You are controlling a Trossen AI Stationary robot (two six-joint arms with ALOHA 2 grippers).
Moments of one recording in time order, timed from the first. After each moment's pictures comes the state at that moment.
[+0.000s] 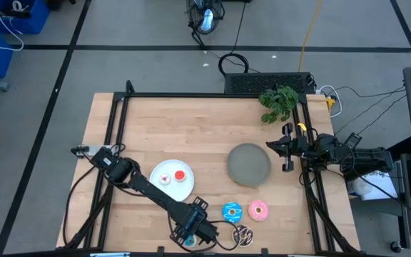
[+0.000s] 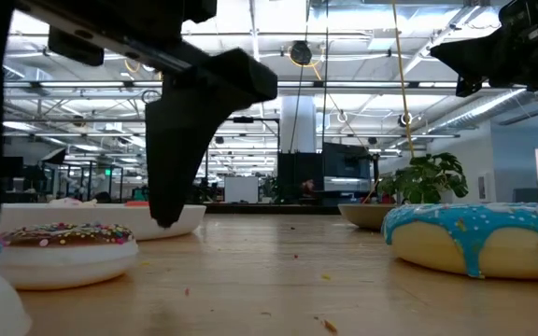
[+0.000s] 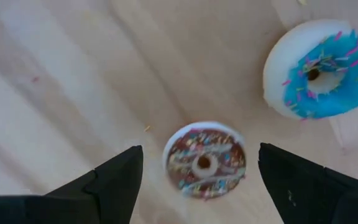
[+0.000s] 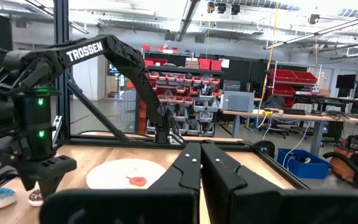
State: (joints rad) left arm -0.55 2.34 1.96 -1.18 0.04 0.04; right arm -0.06 0.05 0.01 0.24 0.00 -0.06
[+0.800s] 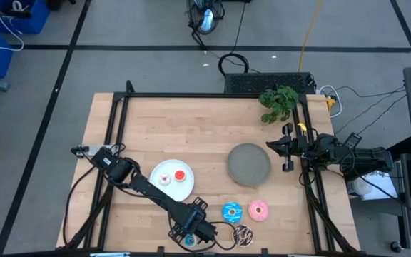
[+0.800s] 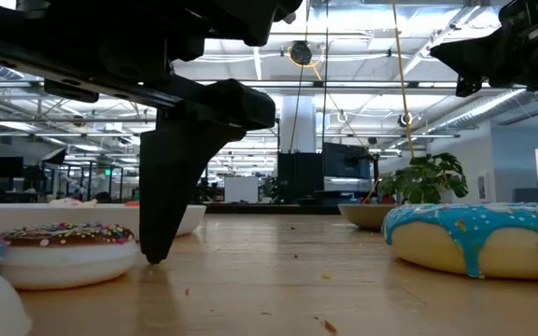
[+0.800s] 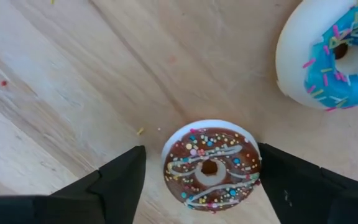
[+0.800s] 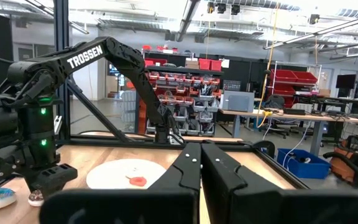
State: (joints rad) left arm -0.55 2.34 1.89 -1.10 0.03 0.12; right arm -0.06 0.05 0.01 0.24 0.00 -0.06
